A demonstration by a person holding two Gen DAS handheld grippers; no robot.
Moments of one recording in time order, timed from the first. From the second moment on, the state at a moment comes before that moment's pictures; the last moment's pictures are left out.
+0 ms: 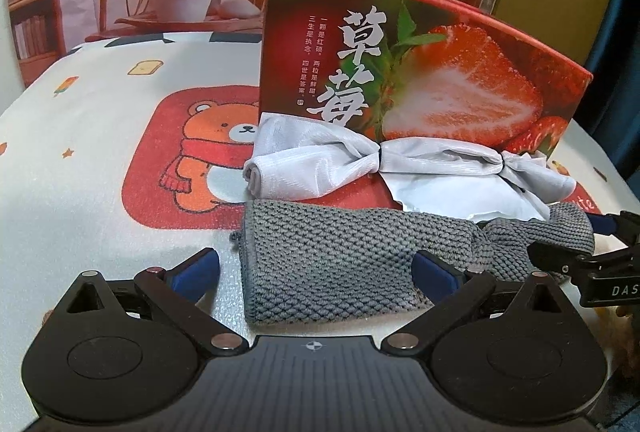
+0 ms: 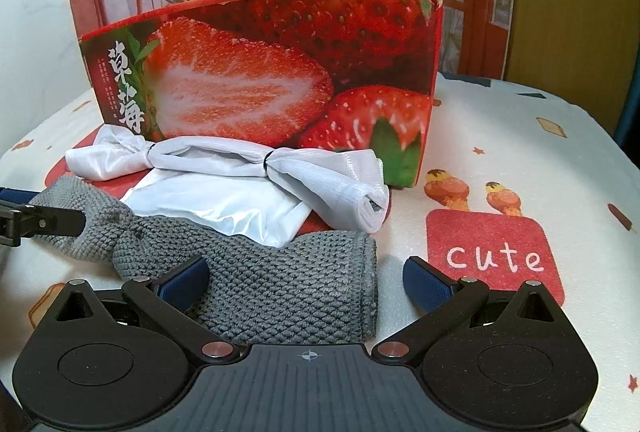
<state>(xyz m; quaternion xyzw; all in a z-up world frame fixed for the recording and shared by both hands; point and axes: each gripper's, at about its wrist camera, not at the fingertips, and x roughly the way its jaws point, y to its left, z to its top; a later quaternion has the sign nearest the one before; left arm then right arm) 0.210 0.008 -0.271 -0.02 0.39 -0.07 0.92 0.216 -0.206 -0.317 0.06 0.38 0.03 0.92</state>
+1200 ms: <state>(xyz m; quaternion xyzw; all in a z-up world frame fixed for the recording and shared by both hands) 0.182 0.007 -0.251 -0.01 0.34 -0.09 0.94 0.194 -0.226 -0.295 0.15 0.35 0.06 0.92</state>
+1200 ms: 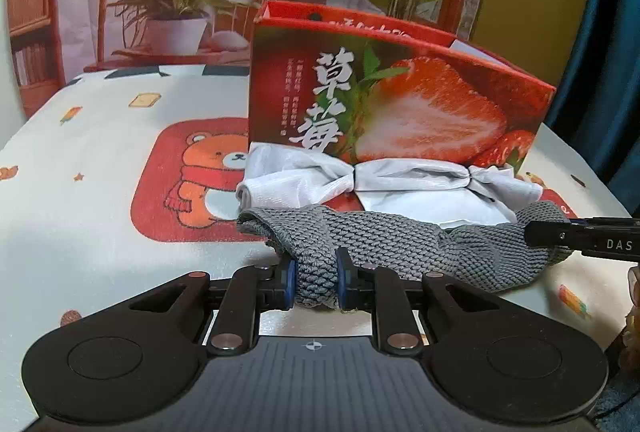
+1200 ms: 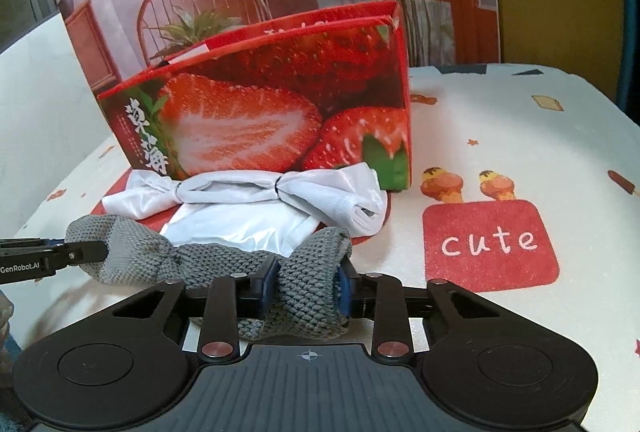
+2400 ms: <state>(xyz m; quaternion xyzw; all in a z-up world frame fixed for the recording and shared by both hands) 0.180 -0.006 -0.126 0.02 0.17 -0.12 0.98 0.200 -0.231 -0.165 0.10 0.19 0.12 0.97</state>
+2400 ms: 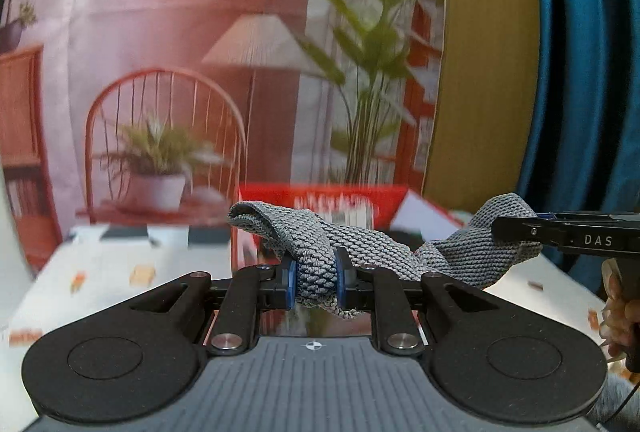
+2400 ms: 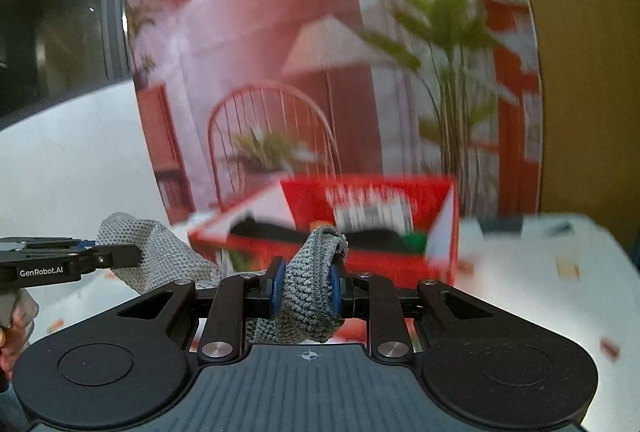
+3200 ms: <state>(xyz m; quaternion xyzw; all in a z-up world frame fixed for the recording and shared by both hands) 0.337 -0.034 -0.162 0.05 0.37 -0.14 0.92 0.354 -0.247 -0.207 0.13 0.34 0.09 0.93</state>
